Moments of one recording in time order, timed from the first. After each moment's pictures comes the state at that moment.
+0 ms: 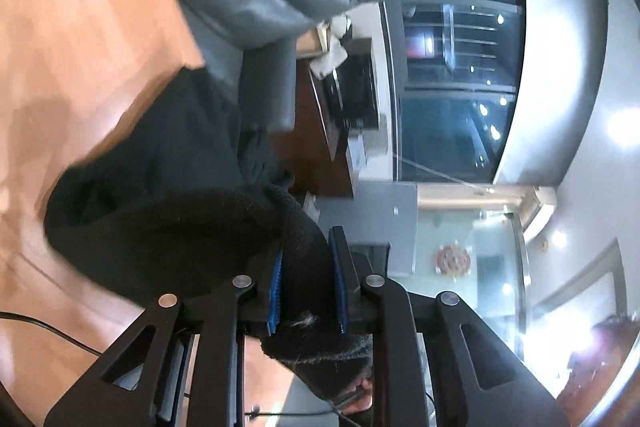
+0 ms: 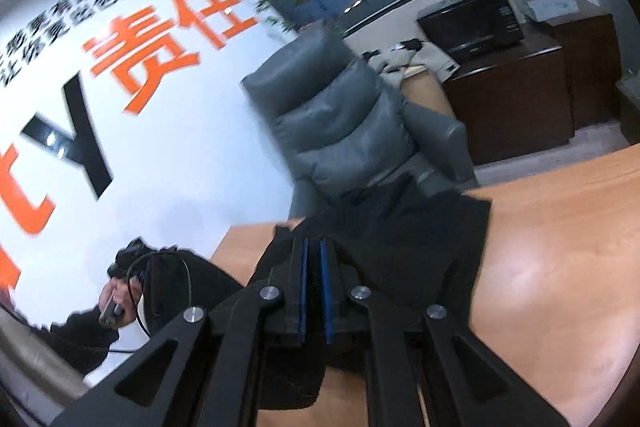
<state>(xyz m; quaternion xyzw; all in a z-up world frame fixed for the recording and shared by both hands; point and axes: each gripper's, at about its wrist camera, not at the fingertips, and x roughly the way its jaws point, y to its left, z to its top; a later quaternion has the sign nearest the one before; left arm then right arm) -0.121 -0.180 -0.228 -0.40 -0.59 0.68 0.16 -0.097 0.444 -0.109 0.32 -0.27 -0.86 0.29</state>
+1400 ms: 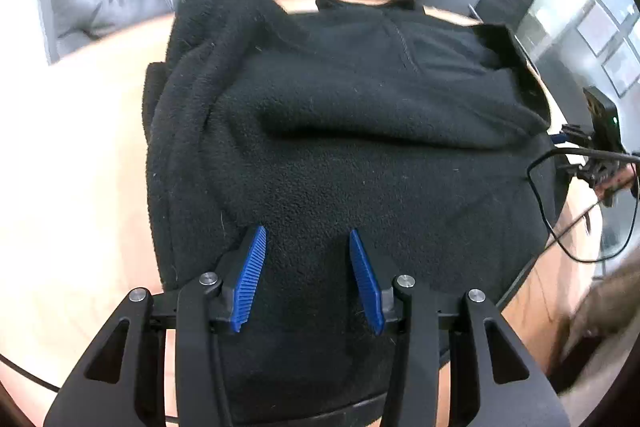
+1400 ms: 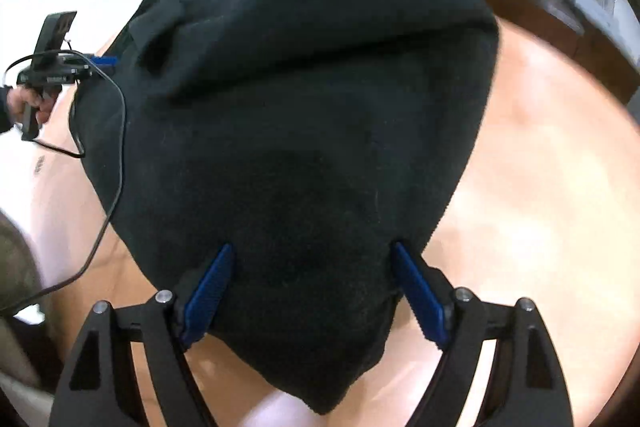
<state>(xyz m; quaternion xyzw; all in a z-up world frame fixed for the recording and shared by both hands) -0.089 -0.091 -0.345 -0.55 0.03 0.80 0.22 -0.065 0.353 -0.312 0.58 0.03 -0.77 0.26</state>
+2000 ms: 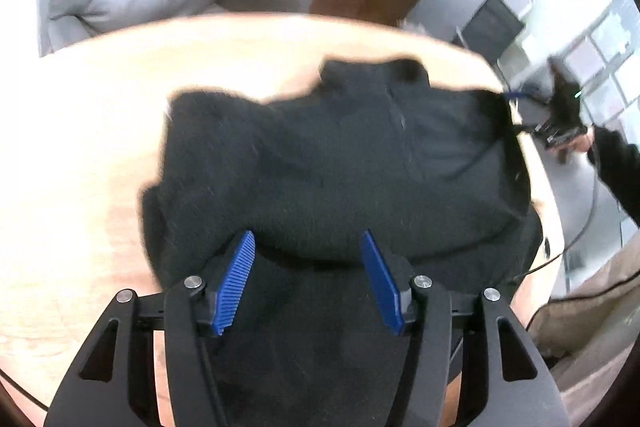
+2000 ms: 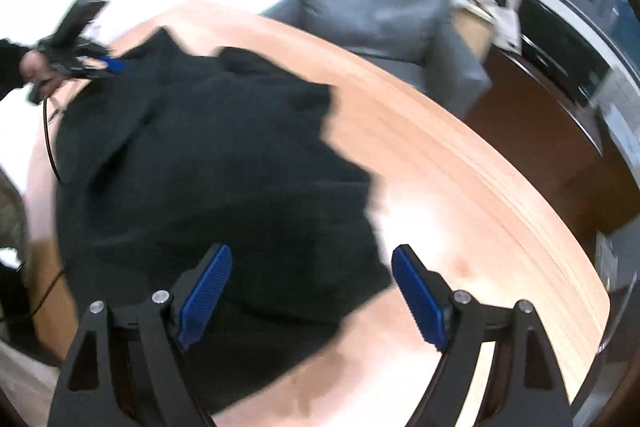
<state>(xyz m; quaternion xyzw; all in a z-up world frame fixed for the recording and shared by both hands) -0.133 -0.111 -0.312 -0.55 -0.04 0.80 0.24 -0.156 0.352 -0.261 0.49 0.17 -0.79 0.33</state>
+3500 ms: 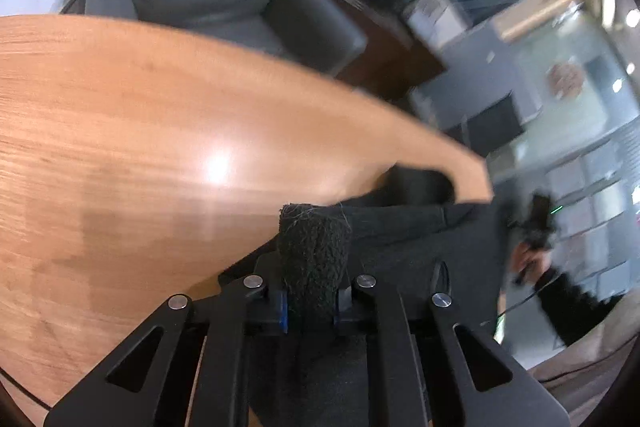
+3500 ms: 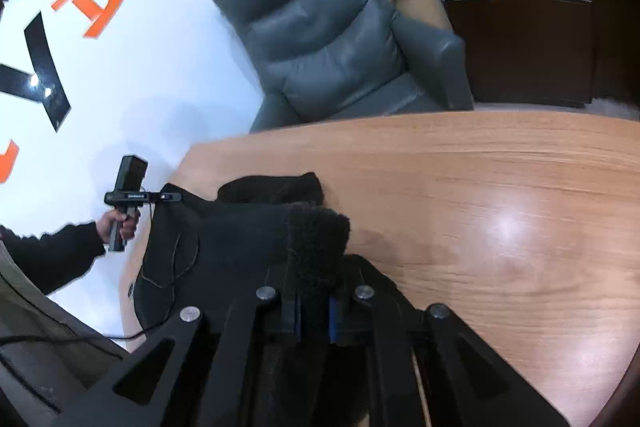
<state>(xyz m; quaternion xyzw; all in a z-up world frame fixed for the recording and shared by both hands) -0.217 -0.200 -0.334 -0.52 -0.24 0.79 0.23 -0.189 0.426 -0.272 0.47 -0.18 -0.80 0.32</state>
